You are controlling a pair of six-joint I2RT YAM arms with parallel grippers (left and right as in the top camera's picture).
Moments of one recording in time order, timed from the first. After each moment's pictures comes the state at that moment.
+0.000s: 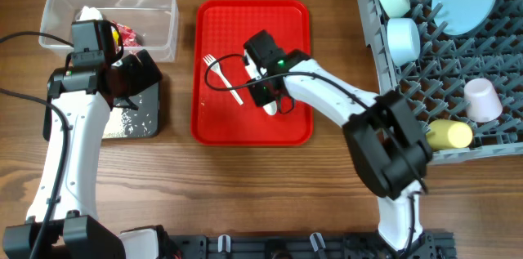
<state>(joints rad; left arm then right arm) 0.12 1.47 1.20 -0.85 -0.01 -0.43 0.61 2.08 1.48 -0.65 -0.04 0.13</state>
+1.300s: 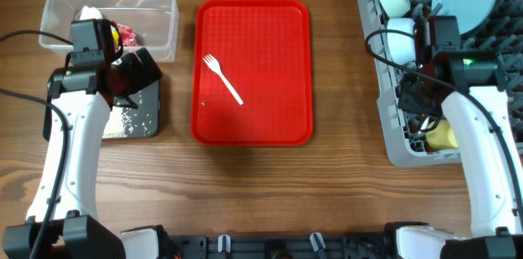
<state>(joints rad) 0.12 1.47 1.20 -0.83 -0.01 -0.43 0.03 1.43 1.34 -1.29 0.32 0.22</state>
